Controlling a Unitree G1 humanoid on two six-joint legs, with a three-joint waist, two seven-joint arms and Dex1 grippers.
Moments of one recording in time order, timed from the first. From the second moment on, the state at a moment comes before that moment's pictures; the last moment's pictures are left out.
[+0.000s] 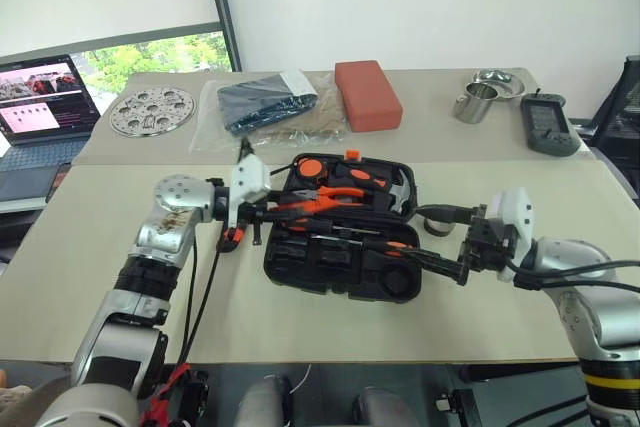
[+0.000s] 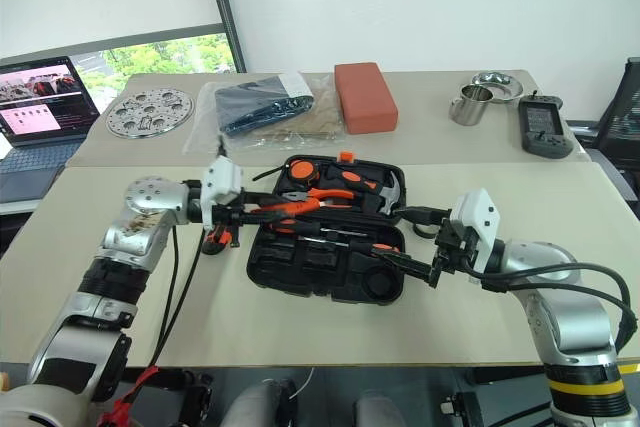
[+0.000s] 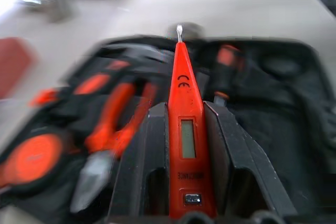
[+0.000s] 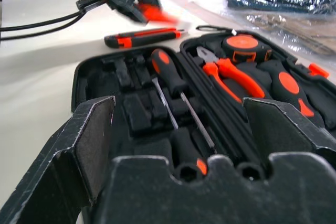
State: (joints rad) left arm -0.71 0.53 -0.21 0.43 -0.23 -0.05 -1.41; right arm -0.12 -0.70 -0.16 -0.31 0.52 0.38 1.03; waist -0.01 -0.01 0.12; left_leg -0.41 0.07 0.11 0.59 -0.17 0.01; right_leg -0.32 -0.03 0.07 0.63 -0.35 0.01
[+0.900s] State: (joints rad) left arm -0.83 0.45 -0.33 0.70 -0.01 -0.17 -1.46; right arm -0.05 -0.73 -0.17 -0.37 0.51 0.36 0.99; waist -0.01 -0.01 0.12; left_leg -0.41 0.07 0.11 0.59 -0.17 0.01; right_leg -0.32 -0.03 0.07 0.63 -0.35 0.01
